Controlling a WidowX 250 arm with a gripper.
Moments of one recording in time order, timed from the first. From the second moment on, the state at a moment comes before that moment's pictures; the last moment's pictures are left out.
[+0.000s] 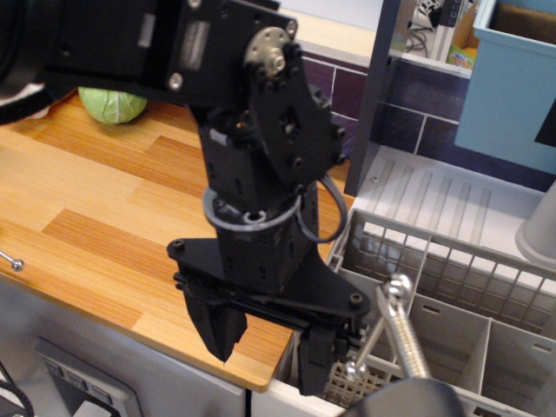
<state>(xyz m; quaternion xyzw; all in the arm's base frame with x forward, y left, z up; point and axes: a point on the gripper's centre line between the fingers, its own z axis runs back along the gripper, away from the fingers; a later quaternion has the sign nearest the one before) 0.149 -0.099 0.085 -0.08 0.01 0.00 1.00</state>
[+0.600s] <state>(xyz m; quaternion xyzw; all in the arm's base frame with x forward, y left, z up) 0.180 -0.113 0.087 -0.13 0.01 0.02 0.99</state>
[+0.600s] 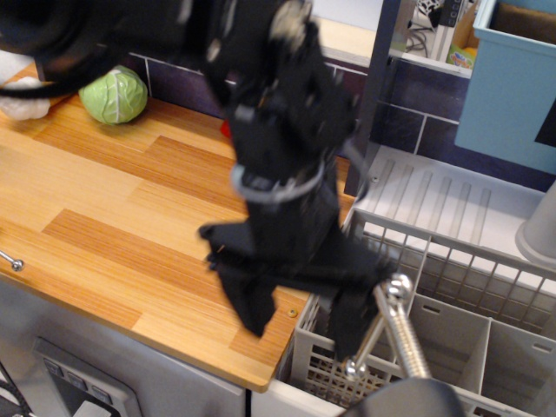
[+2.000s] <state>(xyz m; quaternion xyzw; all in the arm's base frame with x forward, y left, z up) 0.238 -0.161 0.007 -0.09 -0.02 0.05 0.99</state>
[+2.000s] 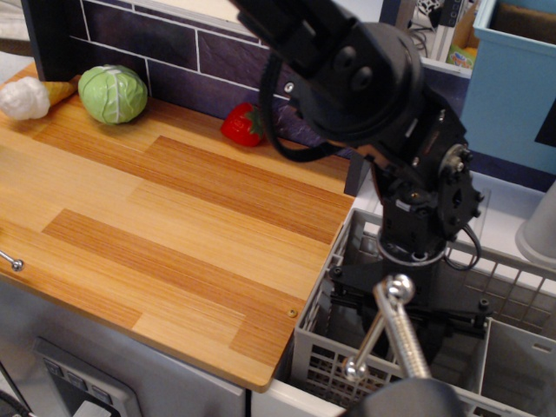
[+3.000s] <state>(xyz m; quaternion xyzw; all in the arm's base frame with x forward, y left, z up) 0.206 -0.136 0.129 -0.11 -0.07 0.03 0.99</state>
